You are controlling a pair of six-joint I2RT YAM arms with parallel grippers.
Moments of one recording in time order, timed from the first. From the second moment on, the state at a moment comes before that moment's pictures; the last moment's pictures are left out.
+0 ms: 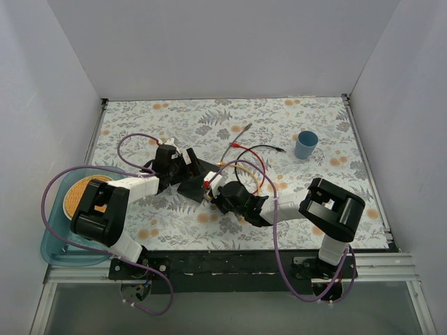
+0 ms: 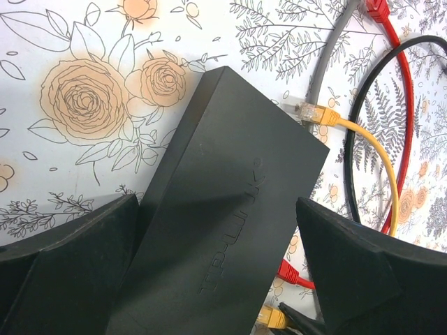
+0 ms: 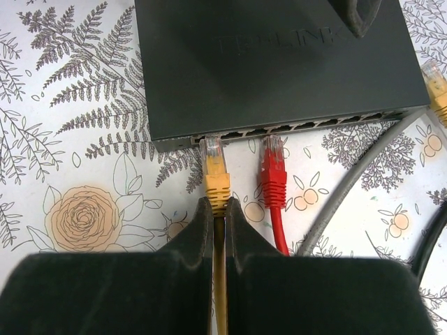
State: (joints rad) left arm -0.33 1.56 0.69 0.15 0.16 -0.66; right arm 1.09 1.75 0.72 0.51 0.14 -0.02
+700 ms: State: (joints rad) left arm -0.34 1.49 0.67 0.05 0.10 -0.68; right arm 1.09 1.69 0.62 0.55 0.15 0.03
